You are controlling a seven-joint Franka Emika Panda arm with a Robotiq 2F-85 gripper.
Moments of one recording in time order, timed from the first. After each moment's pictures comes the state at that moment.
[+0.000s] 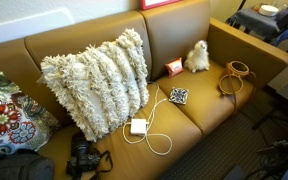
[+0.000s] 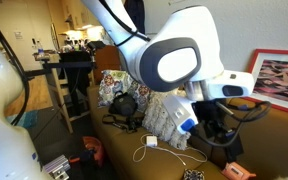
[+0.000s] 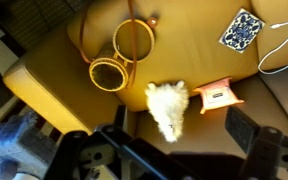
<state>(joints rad) -0.26 0.00 -0.29 -2.54 -0.30 2.88 0.18</state>
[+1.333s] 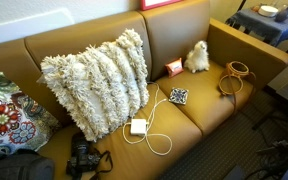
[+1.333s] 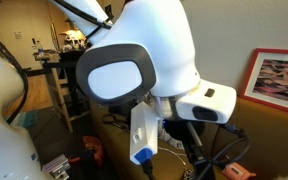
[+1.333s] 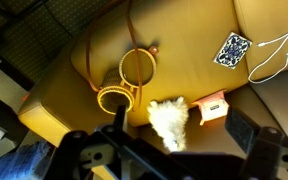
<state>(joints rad) -0.32 -0.22 -0.36 -2.79 -0.11 2.91 -0.09</state>
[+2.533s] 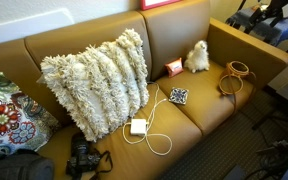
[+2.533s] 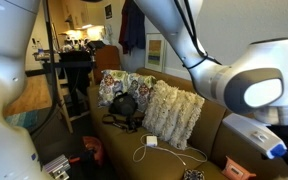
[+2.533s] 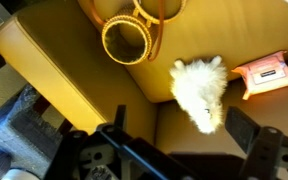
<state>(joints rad) -0.32 0.54 -0.27 -1.92 -0.06 2.75 0.01</state>
